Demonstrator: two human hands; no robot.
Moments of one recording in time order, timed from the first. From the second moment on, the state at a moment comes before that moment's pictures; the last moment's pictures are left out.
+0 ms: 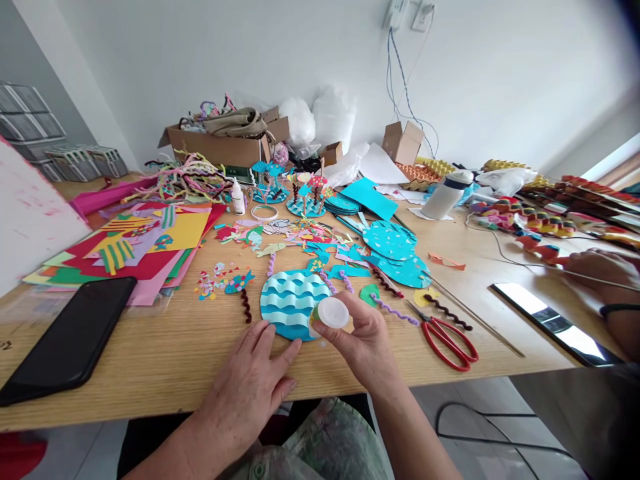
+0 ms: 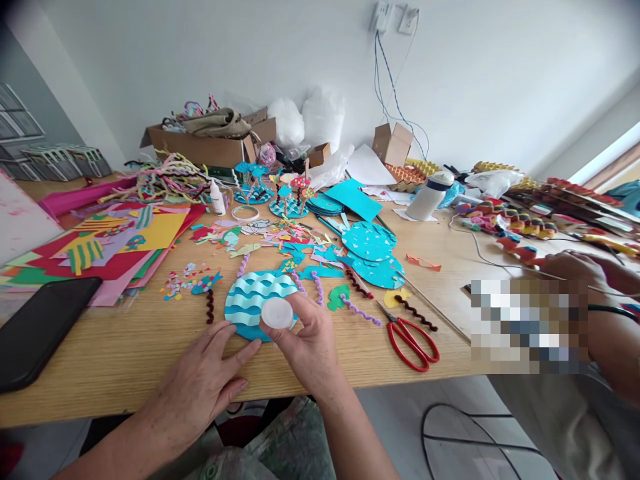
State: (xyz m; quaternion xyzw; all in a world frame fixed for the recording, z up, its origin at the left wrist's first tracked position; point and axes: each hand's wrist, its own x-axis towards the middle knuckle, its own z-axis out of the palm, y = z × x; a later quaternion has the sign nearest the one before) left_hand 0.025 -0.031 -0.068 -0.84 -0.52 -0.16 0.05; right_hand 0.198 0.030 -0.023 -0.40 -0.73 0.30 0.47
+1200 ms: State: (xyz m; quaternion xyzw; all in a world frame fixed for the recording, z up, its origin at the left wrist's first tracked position) left_hand 0.025 -0.030 -0.069 -0.84 -0.51 -0.17 0.05; right_hand 0.196 0.029 -0.022 -0.38 -0.75 0.29 0.46
